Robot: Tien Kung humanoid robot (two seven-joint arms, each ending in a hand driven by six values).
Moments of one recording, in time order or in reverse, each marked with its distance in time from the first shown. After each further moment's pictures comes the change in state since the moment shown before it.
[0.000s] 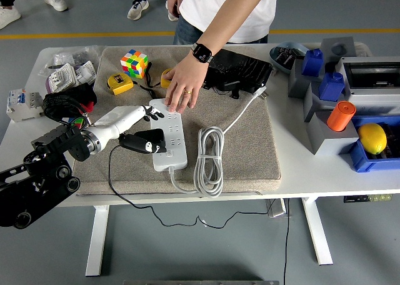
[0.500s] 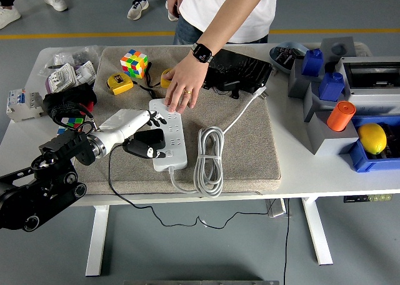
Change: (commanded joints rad) left arm -0.016 -0.025 0.050 0.046 0.042 0.062 -0.018; right arm -0.001 -0.002 -0.004 0.001 -0.001 0.000 0.000
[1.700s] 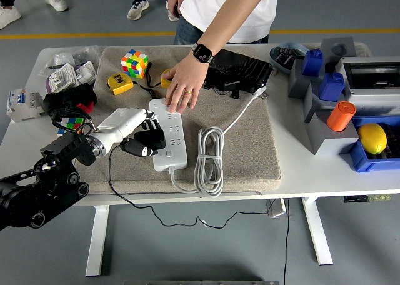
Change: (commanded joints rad) left arm -0.020 -0.028 0.045 0.095 -0.033 0.080 -0.026; right arm 0.002 0.005 0.003 0.001 -0.005 -0.002 -0.001
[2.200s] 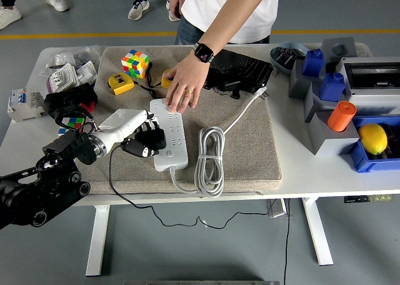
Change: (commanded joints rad) left arm -0.016 -0.005 0.017 0.020 -0.018 -0.034 0.024; right arm 0.000 0.002 0.004 0.000 -0.002 -0.001 0.000
